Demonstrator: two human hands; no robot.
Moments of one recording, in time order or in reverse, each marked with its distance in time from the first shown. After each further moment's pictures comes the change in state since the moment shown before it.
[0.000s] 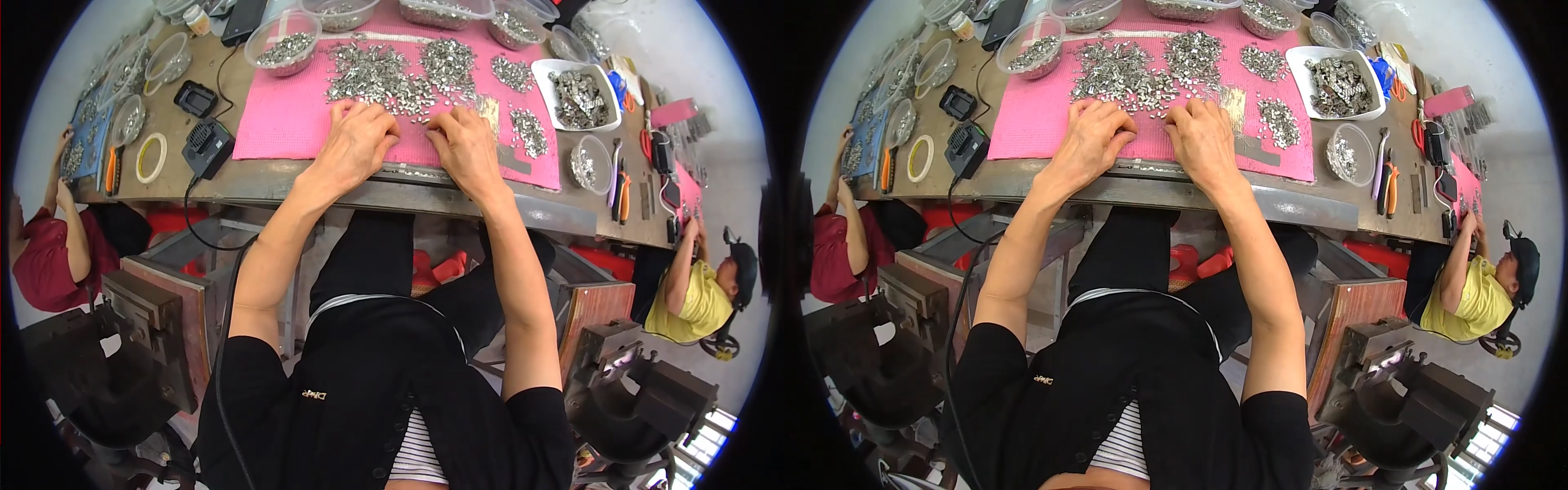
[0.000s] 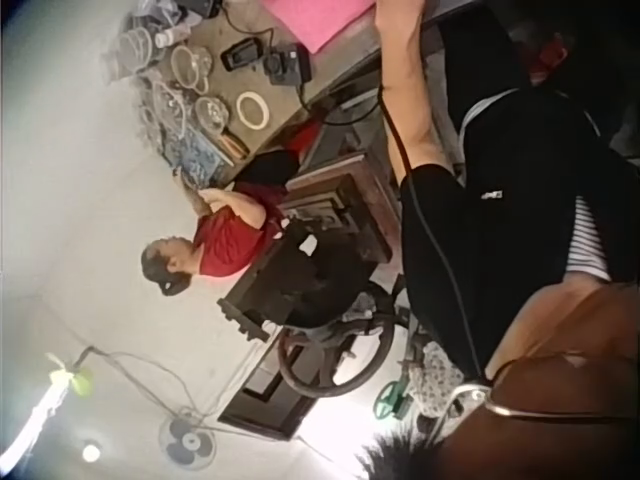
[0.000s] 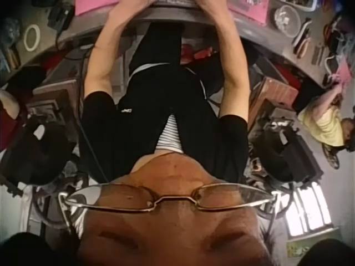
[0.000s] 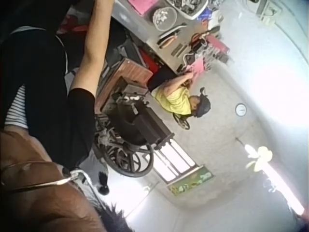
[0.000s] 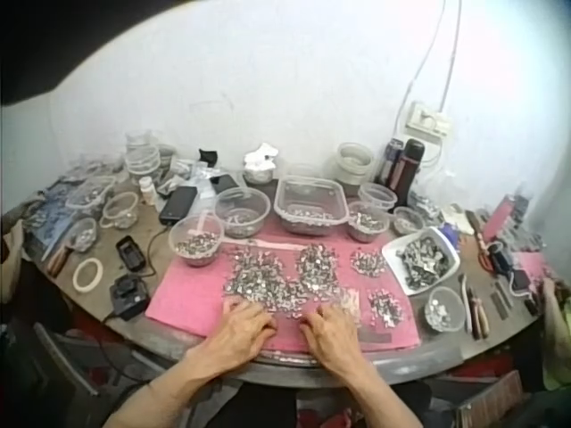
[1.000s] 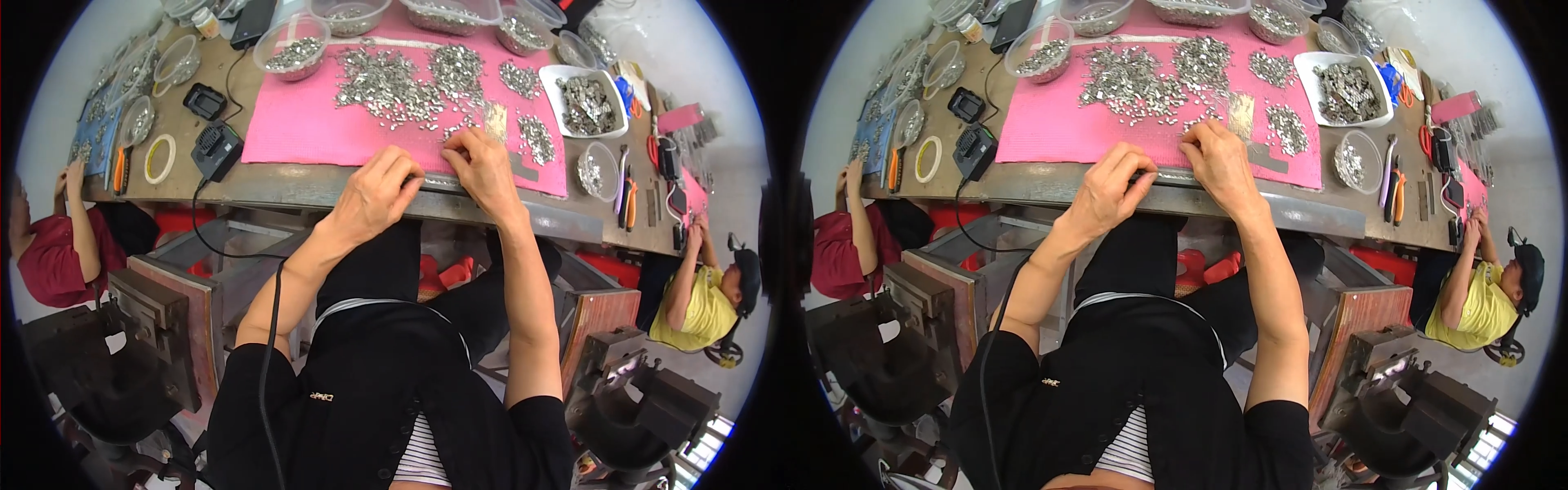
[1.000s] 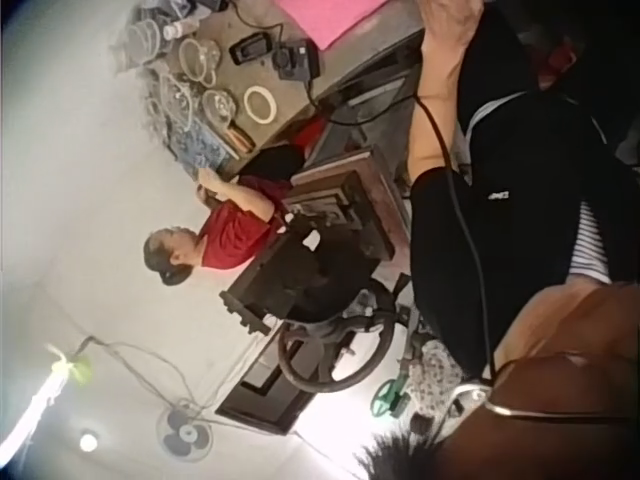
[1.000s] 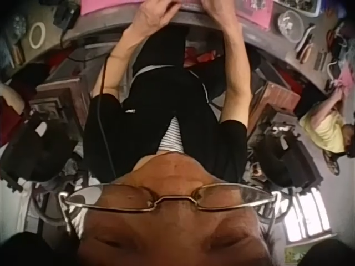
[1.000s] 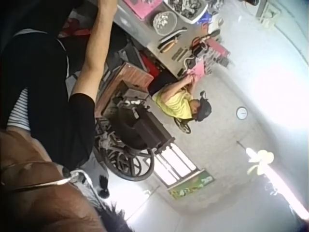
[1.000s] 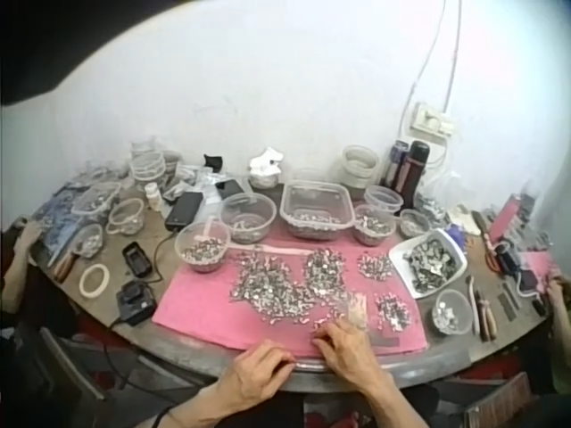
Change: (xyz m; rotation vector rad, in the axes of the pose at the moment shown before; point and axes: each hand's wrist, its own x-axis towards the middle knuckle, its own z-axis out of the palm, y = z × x) left_hand -0.030 0.045 0.008 -0.250 0.126 -0.015; right_hand -0.013 -0.003 -0.018 0.345 -0.108 0.208
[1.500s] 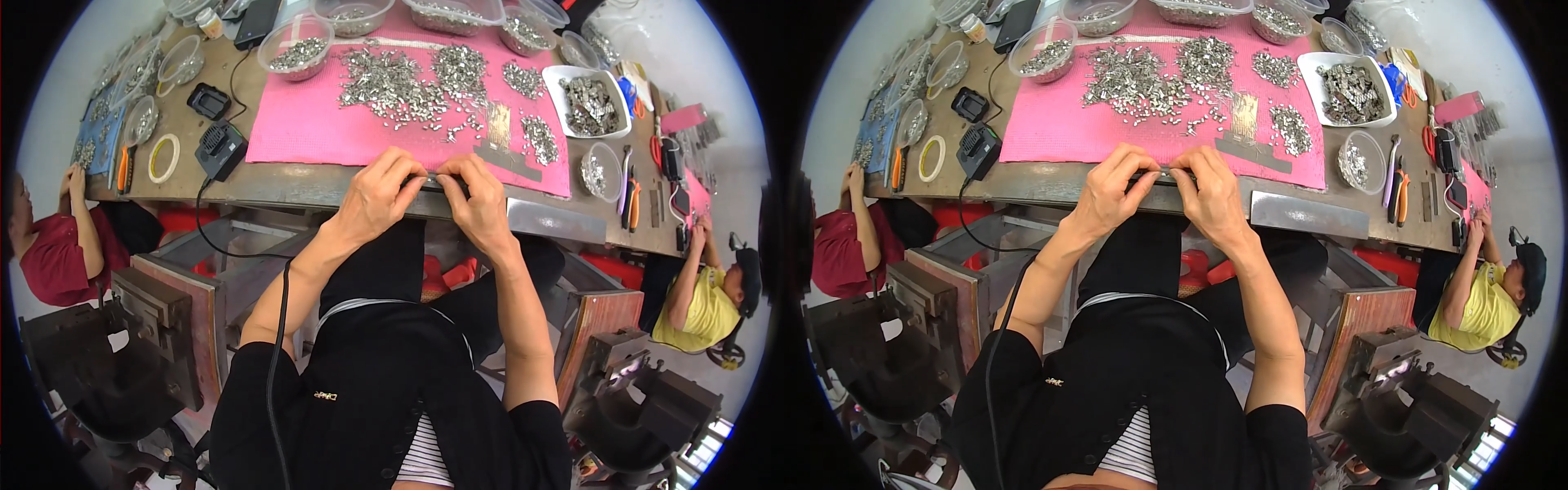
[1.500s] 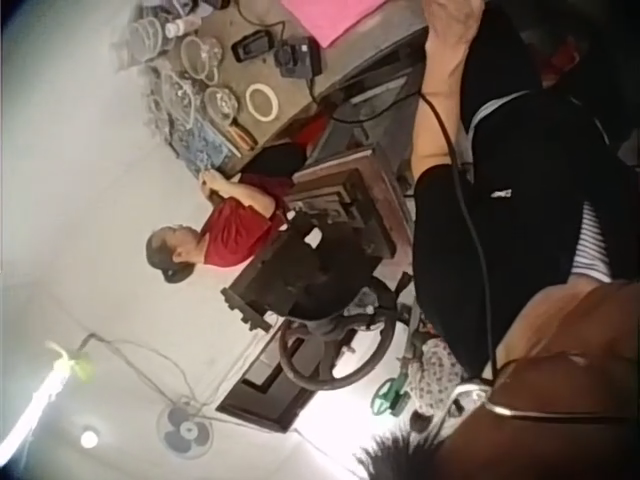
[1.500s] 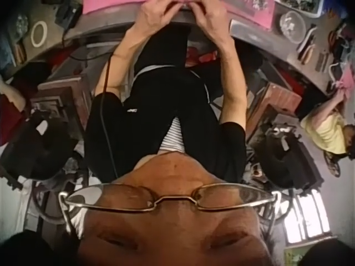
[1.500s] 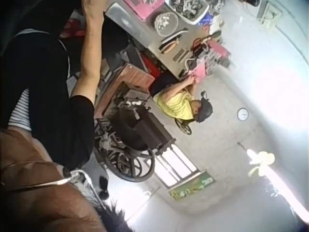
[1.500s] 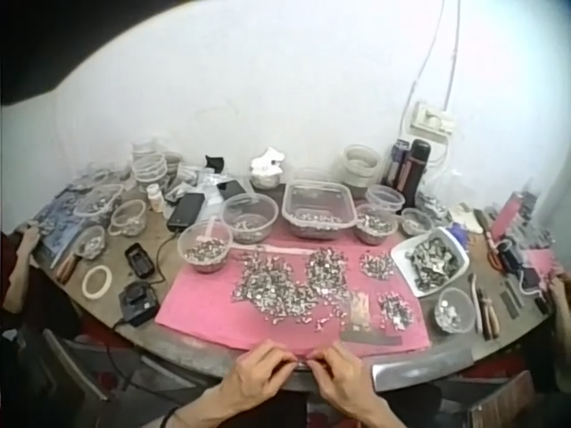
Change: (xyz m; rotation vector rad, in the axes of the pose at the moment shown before) left_hand -0.005 -0.002 0.003 -0.063 0.012 -0.088; right_hand -0.033 -0.031 0.008 0.153 0.078 -0.049
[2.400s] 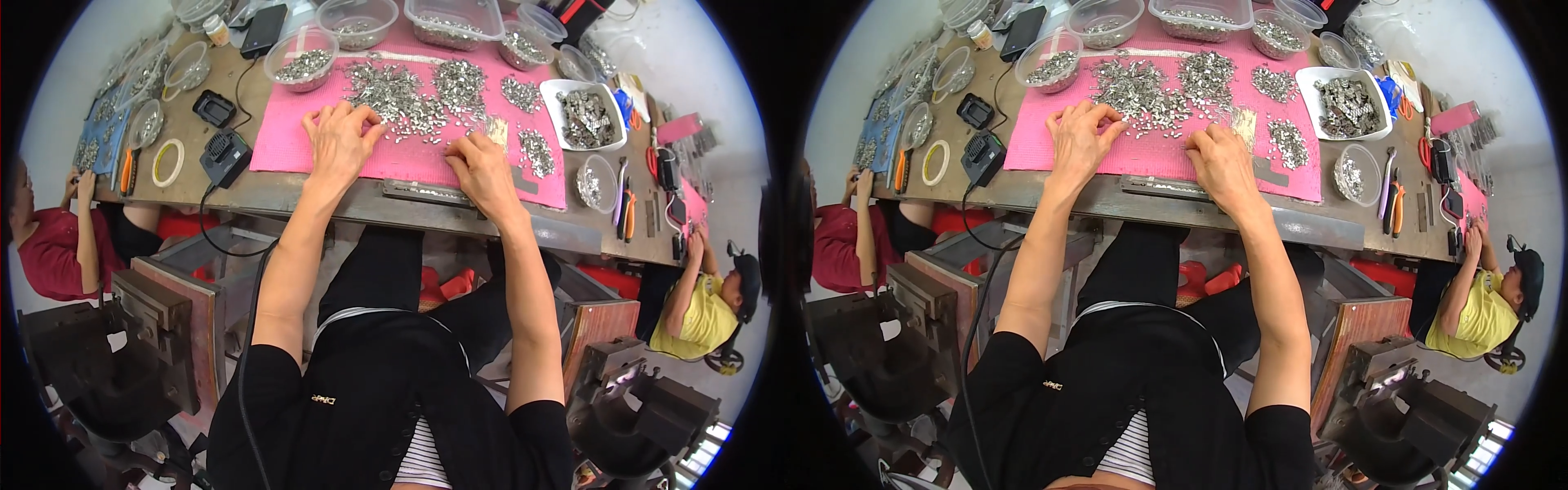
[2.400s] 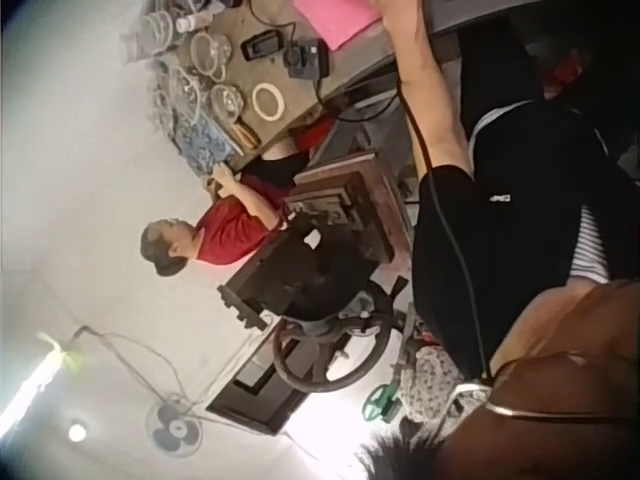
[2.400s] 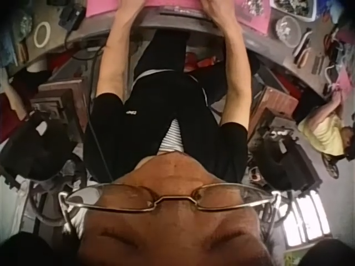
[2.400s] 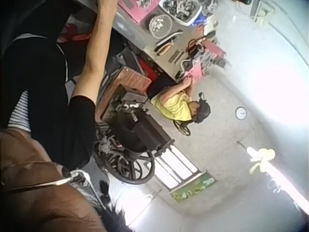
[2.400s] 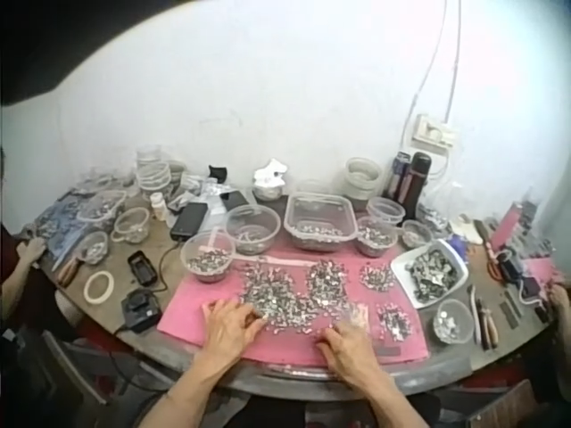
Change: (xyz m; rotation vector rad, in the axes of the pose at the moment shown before) left_hand 0.046 -0.059 -0.029 0.581 0.116 -0.224; right_hand 0.042 0.045 -0.013 -0.357 -0.104 -0.130
